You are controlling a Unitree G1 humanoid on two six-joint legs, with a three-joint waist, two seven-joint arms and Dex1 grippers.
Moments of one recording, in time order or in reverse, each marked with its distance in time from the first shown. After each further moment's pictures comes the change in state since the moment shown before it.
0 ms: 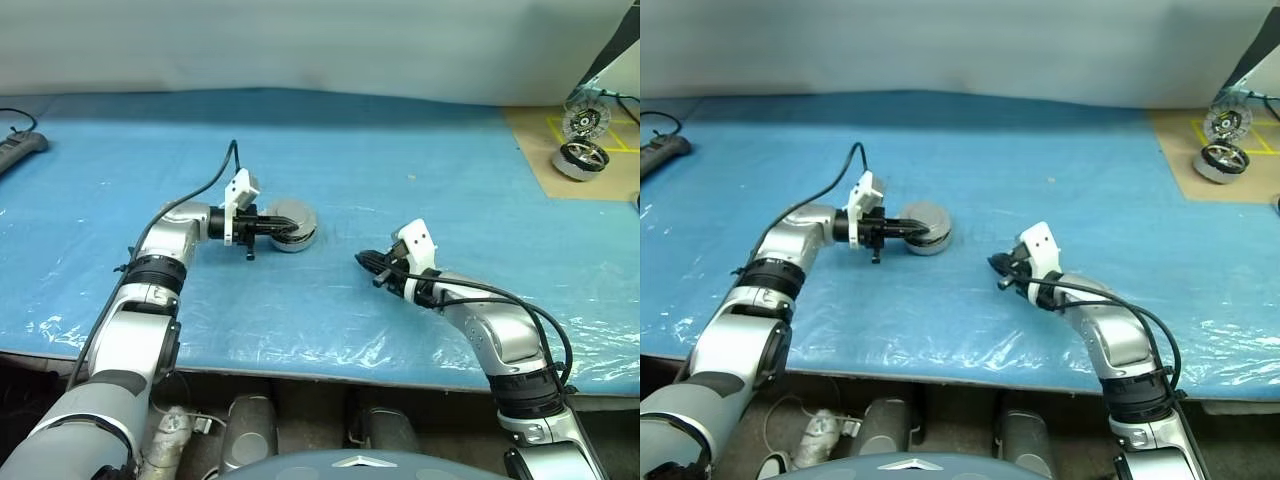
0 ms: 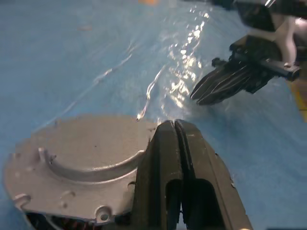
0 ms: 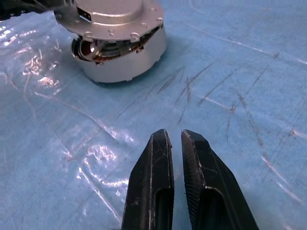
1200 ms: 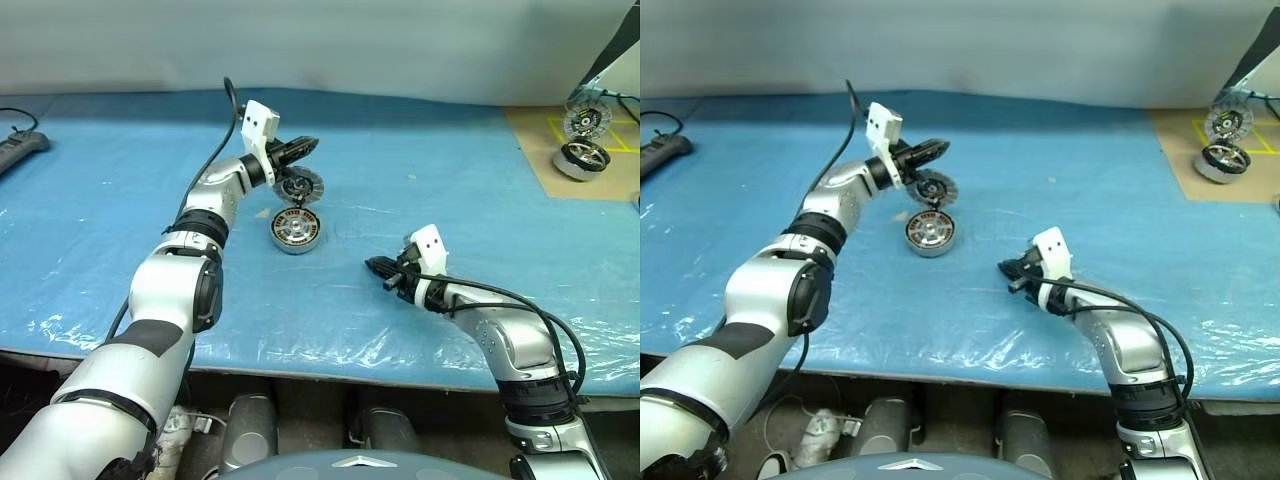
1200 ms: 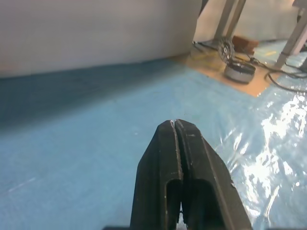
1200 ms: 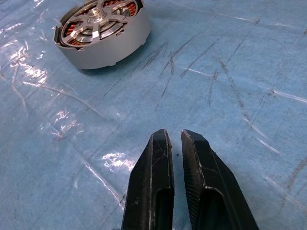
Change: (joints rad) left arm -0.392 -0.190 0.116 0.574 0.084 -0.275 0.525; right arm 0.044 -0.008 -0.029 -0.009 -0.011 0.060 -0.026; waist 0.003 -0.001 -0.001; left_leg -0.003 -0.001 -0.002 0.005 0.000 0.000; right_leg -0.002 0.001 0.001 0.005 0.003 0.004
